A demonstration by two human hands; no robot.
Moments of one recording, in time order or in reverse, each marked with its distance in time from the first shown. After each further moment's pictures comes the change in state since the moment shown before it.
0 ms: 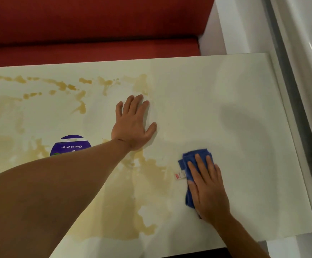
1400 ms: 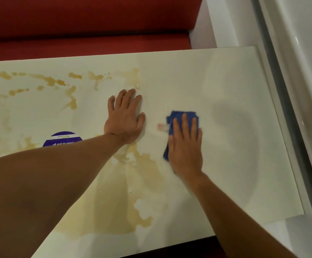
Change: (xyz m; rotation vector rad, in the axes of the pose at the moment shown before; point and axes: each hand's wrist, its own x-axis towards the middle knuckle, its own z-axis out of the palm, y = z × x) left_hand 0.000 -0.002 -0.002 -0.051 0.002 0.021; right_hand 0.101 -0.041 -0.002 -0.058 0.094 0.227
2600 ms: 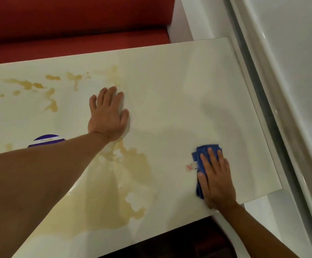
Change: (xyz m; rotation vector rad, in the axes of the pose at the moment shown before) left_hand 0.002 0.001 0.003 0.005 0.039 0.018; right_hand -0.138 0.130 -0.020 0.049 -0.160 0.028
